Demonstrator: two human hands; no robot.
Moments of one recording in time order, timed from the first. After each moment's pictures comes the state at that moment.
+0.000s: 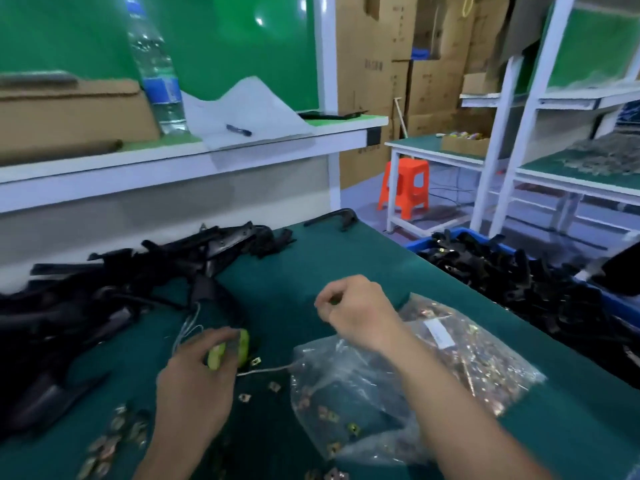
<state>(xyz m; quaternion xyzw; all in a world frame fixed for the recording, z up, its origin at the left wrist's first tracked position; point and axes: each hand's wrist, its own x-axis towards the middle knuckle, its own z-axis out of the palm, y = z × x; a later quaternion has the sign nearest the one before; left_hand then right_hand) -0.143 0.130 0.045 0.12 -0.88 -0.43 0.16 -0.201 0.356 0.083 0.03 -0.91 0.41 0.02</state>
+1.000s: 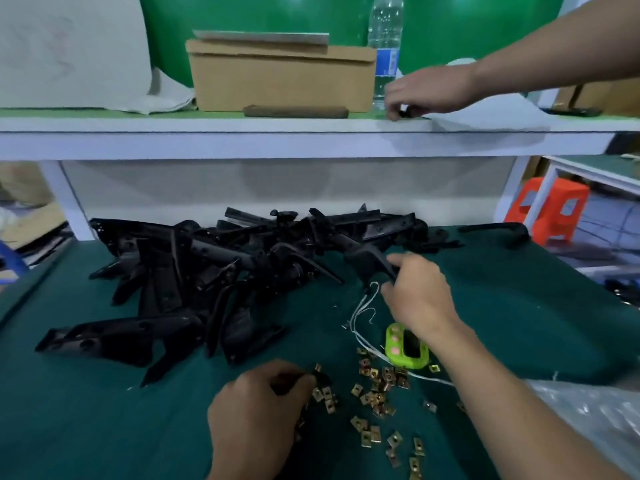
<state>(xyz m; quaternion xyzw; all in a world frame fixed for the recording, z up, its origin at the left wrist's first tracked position) -0.092 -0.021 0.011 0.24 -0.89 -0.35 0.16 -0.266 0.150 0.065 0.08 -0.95 0.27 0.11</state>
